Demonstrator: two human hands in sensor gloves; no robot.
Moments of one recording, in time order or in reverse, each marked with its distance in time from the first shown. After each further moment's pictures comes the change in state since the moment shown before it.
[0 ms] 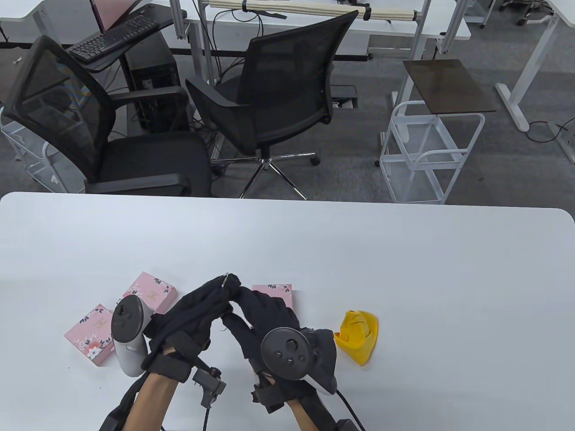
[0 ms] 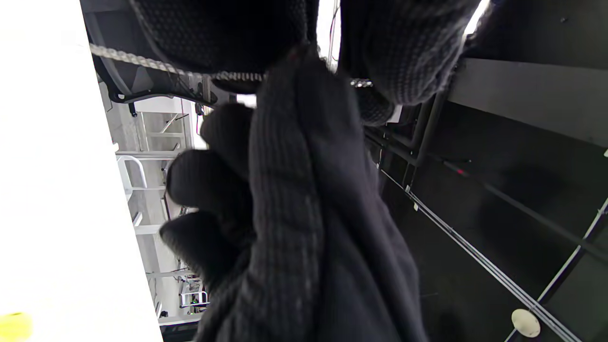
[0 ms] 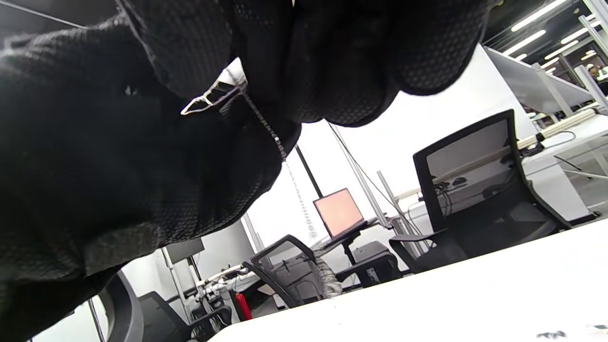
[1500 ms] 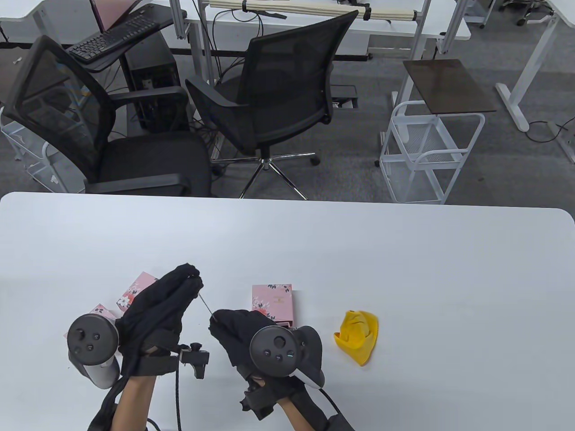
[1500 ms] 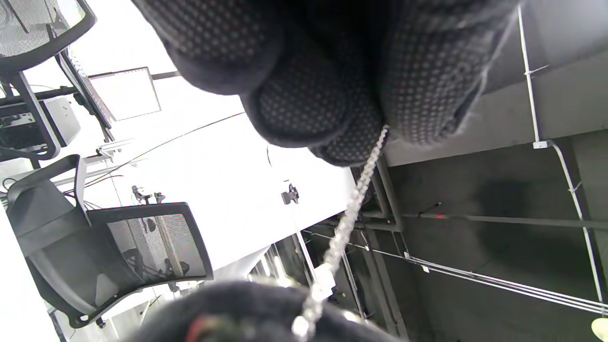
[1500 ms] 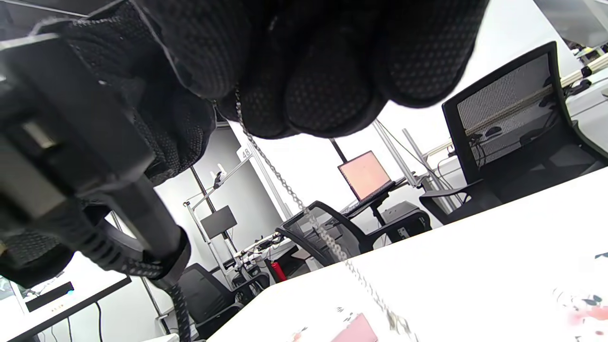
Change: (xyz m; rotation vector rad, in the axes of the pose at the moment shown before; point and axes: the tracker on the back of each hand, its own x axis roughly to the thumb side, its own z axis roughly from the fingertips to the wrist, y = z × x) left_hand 0.036 0.041 0.021 0.446 -0.197 -0.370; right_hand 0.002 0.023 -0.003 0.137 -0.035 -0.102
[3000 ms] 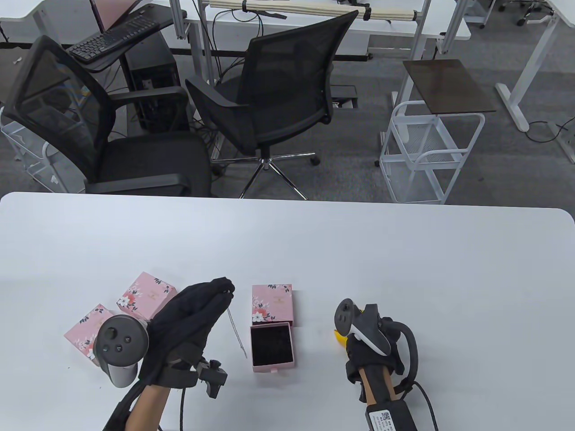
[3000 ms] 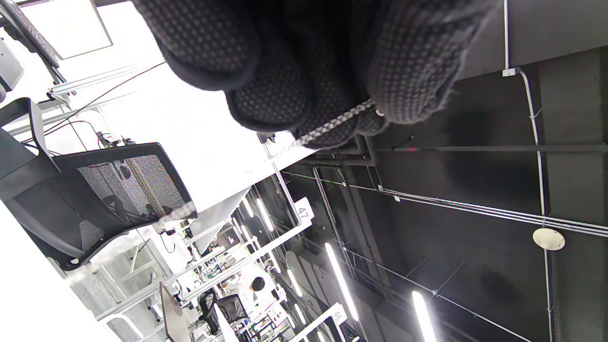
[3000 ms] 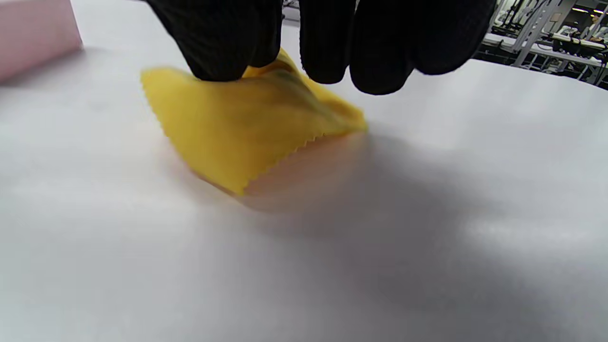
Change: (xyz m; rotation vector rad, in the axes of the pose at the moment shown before) left_hand 0.014 -0.034 0.009 -0.219 -0.097 -0.045; right_hand -0.224 -0.009 0.036 0.486 0.766 0.748
